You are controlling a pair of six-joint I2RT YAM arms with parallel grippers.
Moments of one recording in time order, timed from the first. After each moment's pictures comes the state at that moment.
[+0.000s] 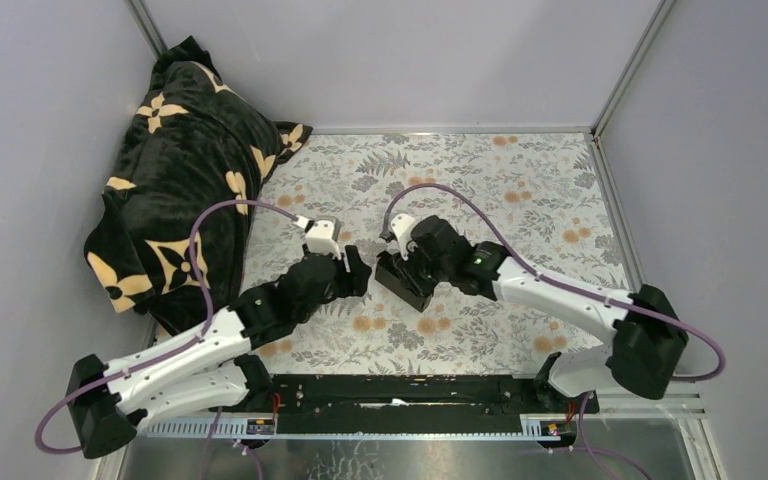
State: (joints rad) left arm -0.94 0.92 0.65 -0.26 -0.44 -0.60; right arm 0.91 1.41 1.00 -0.40 -0.02 0.01
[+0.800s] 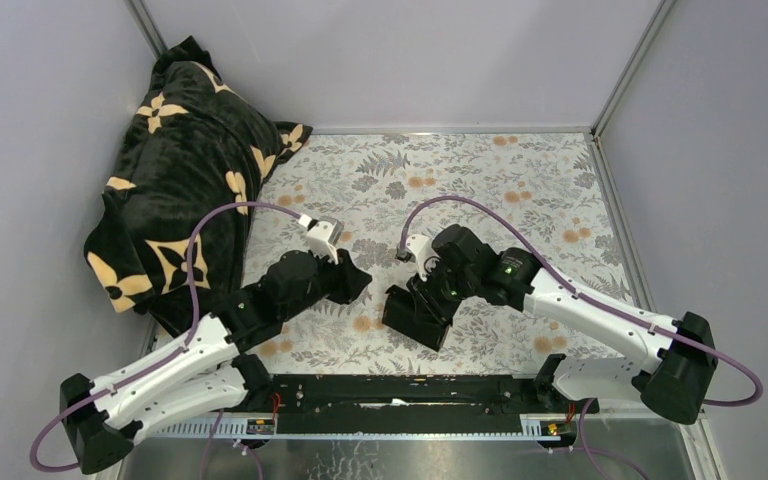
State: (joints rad) left arm -0.88 0.80 0.65 -0.25 -0.12 -0.53; right arm 0.92 1.20 0.98 -0.68 -0.31 0.07
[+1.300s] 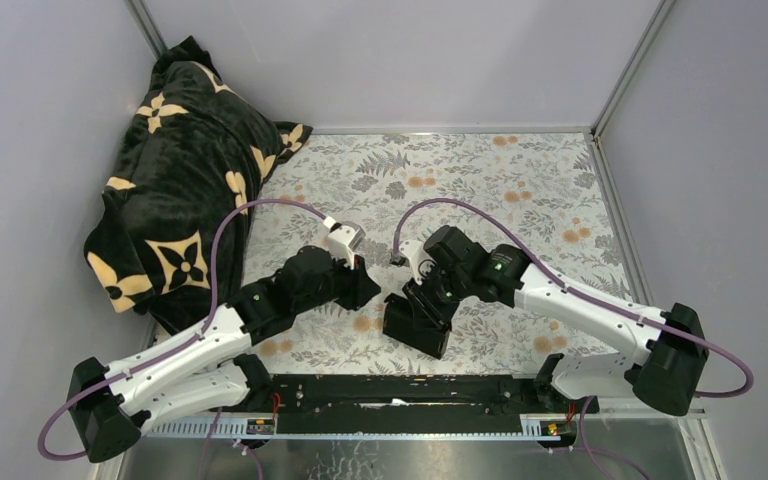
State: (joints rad) left arm -0.88 0.90 0.67 -0.26 0.04 -0.46; right arm 0.94 1.25 1.02 -0.75 -0.36 0.07
